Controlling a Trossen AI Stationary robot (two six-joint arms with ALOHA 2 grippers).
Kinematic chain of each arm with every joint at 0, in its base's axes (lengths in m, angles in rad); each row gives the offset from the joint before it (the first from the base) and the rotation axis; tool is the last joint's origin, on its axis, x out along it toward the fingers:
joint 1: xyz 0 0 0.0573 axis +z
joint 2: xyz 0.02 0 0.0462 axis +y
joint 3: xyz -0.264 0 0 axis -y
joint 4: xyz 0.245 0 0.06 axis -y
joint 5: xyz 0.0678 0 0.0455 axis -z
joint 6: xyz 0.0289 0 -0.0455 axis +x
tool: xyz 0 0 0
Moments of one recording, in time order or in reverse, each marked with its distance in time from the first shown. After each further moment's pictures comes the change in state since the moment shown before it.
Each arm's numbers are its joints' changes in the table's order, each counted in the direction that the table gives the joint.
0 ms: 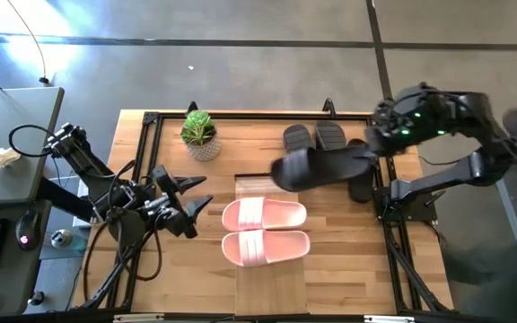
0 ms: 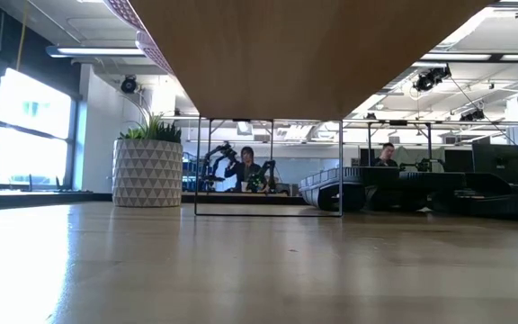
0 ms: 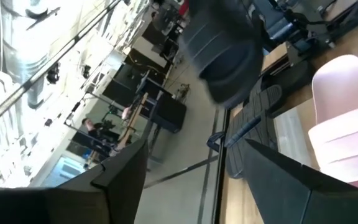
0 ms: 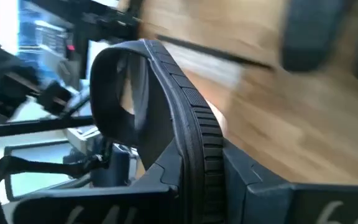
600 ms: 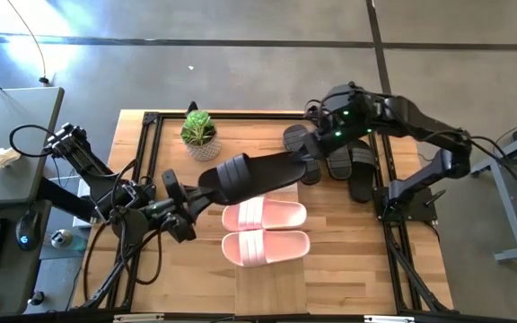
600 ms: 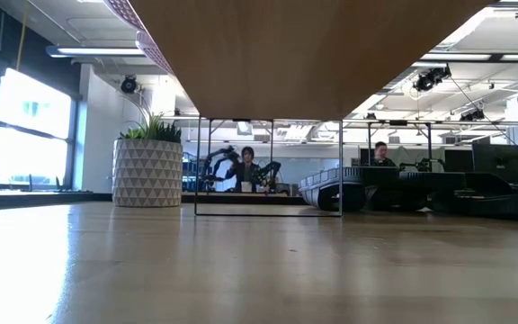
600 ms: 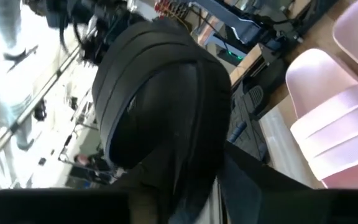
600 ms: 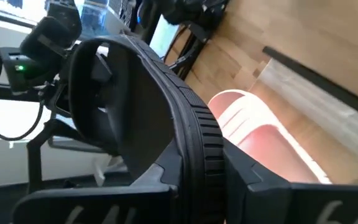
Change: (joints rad) left arm 0.002 0.001 -0.001 -0.014 0.125 0.138; right arm 0.001 0.299 0.000 0.492 -0.167 -0.178
